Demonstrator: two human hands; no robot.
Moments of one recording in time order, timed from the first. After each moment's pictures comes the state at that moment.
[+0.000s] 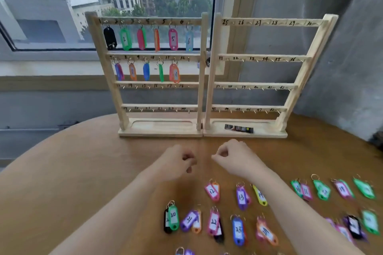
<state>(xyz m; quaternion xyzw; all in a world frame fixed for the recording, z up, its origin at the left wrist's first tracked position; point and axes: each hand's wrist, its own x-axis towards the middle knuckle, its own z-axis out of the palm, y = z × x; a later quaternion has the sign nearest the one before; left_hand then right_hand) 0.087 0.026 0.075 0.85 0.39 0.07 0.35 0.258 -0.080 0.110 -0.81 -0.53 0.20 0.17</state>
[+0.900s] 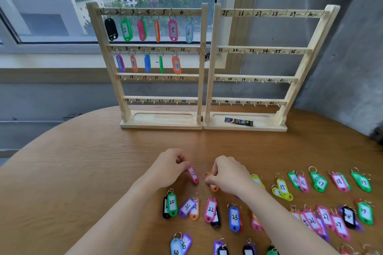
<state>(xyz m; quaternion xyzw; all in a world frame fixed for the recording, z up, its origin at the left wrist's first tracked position) 0.067 -0.002 0.048 0.81 0.45 0.11 0.36 0.229 -0.107 0.074 -0.81 -0.53 0.23 0.06</state>
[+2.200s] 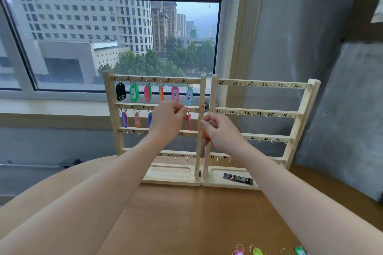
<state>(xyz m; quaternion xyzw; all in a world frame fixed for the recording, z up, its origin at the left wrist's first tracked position) 0.138 0.103 0.242 0.76 0.40 0.46 0.24 0.275 0.000 0.239 -0.66 -0.58 0.20 0.44</state>
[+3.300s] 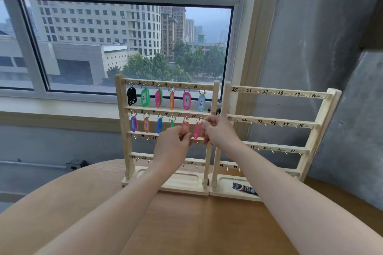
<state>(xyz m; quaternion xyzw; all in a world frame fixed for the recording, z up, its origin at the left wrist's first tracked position) 0.123 0.098 0.195 0.74 0.45 0.43 0.25 0.266 0.059 0.236 -0.68 -0.52 0.22 0.47</state>
